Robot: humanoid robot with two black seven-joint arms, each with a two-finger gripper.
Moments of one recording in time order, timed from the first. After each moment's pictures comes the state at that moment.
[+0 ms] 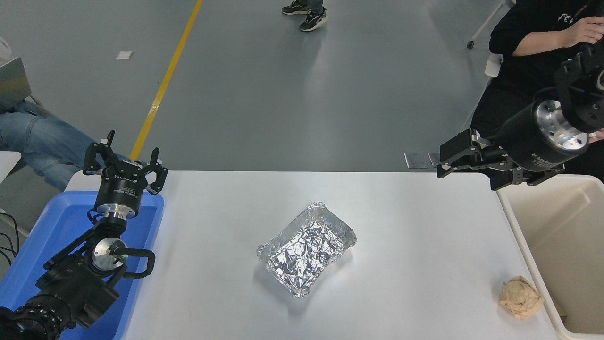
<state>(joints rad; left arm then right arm) -0.61 0.21 -0.90 -0.40 -0.07 -0.57 -0.53 2.35 -0.49 -1.33 1.59 -0.08 0.57 -0.01</state>
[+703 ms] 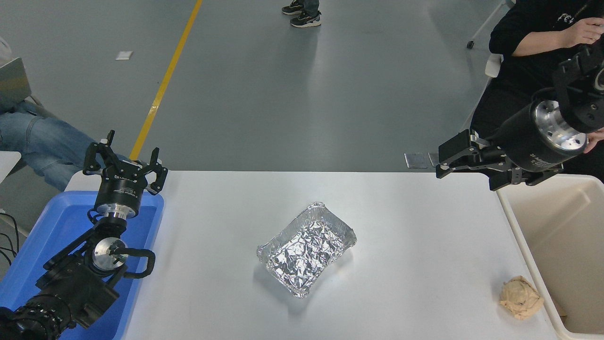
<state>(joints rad) -0.61 0.21 -0.91 -0.40 -0.07 -0.57 -0.53 2.34 -0.47 -1.33 1.59 -0.07 0.57 -0.01</state>
